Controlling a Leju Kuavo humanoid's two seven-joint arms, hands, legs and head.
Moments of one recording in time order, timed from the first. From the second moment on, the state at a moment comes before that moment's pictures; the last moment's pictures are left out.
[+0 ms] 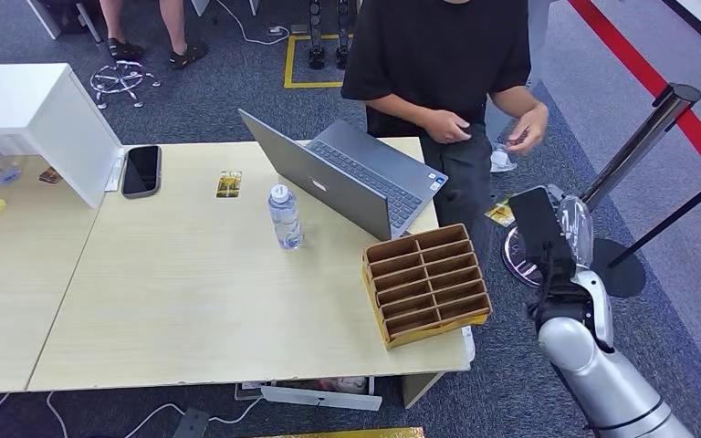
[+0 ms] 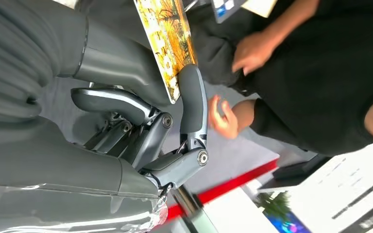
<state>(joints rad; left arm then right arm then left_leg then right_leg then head) -0.16 0.03 -1.05 -0.26 0.71 0.46 -0.20 -0.28 -0.44 0.42 -1.67 0.33 -0.54 0.39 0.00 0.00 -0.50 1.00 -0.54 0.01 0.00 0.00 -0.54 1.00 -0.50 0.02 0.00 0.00</state>
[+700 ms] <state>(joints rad) -0.18 0.01 -1.05 -0.26 0.67 0.45 -0.17 -0.29 -0.33 0.27 -1.42 0.24 -0.68 0.17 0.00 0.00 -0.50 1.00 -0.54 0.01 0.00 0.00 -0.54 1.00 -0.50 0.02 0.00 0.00</state>
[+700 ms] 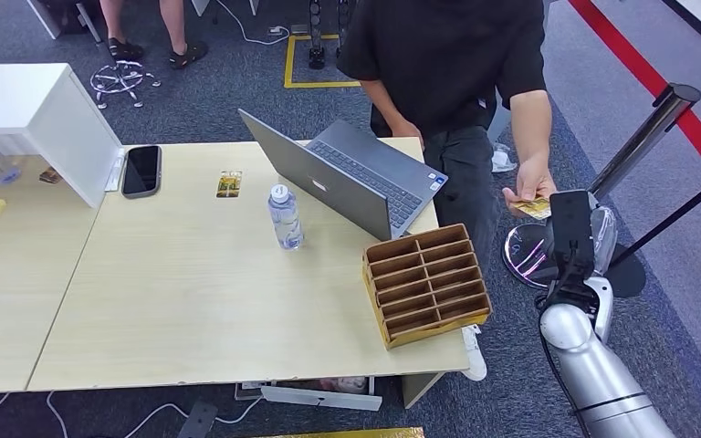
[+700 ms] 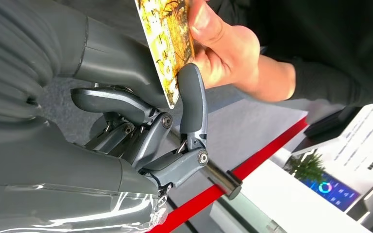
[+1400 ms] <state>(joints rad) -0.18 0.01 -1.05 -0.26 0.67 0.45 -0.18 -0.30 -0.31 0.32 -1.33 0.34 -0.65 0.28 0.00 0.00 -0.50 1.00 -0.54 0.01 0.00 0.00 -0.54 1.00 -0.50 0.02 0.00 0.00</state>
